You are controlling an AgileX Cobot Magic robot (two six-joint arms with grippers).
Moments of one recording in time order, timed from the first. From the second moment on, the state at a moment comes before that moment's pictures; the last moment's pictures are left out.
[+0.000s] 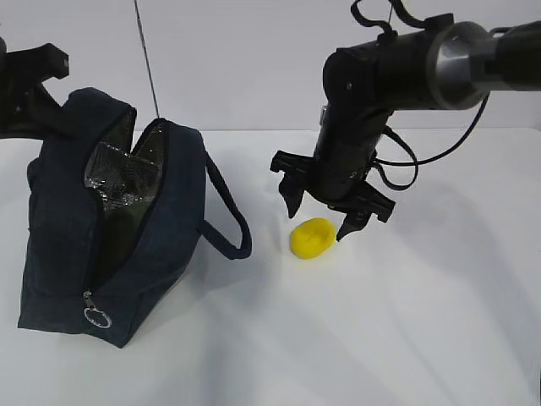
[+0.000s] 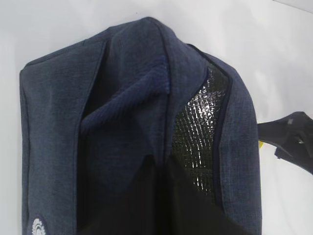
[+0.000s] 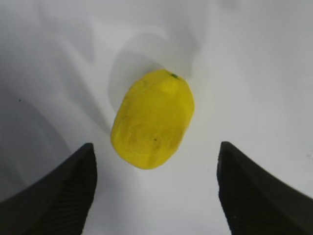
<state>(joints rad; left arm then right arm) -0.18 1.45 -1.09 -0.49 0.66 -0.01 0.46 2.12 -1.61 -0.01 0.92 0.96</state>
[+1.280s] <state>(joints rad) -0.18 1.45 -1.09 -0.49 0.66 -0.01 0.46 2.23 -1.61 0.00 0.80 0.98</state>
